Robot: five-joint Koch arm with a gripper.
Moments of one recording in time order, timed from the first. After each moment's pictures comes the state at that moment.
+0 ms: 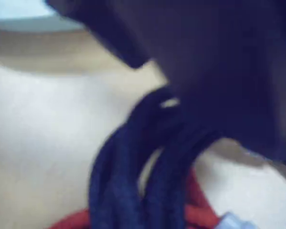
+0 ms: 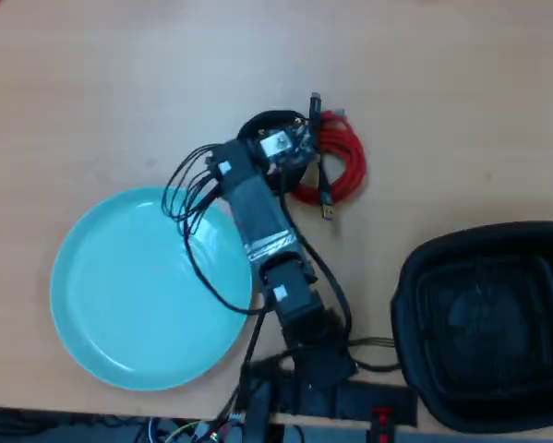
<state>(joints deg) 60.7 75.6 83.4 77.4 37.3</state>
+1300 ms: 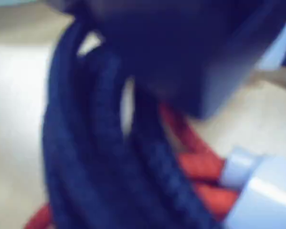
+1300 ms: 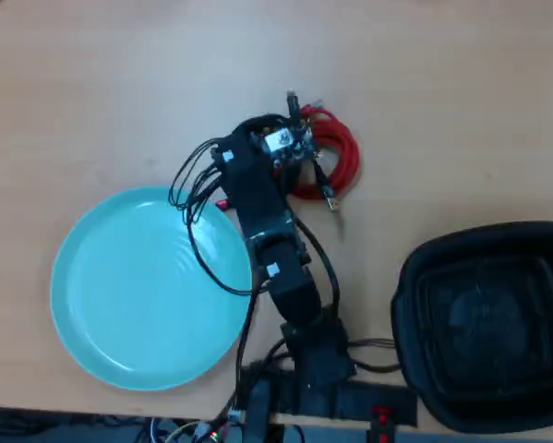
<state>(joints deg) 61.8 67.9 80.7 74.7 40.3</state>
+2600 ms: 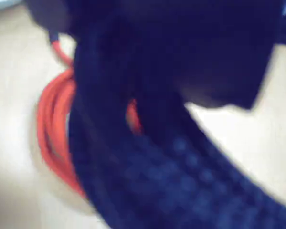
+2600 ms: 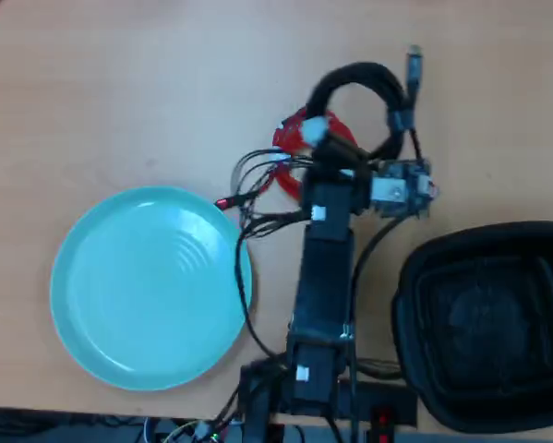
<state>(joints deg) 93.3 104.5 81.7 75.0 25.8</state>
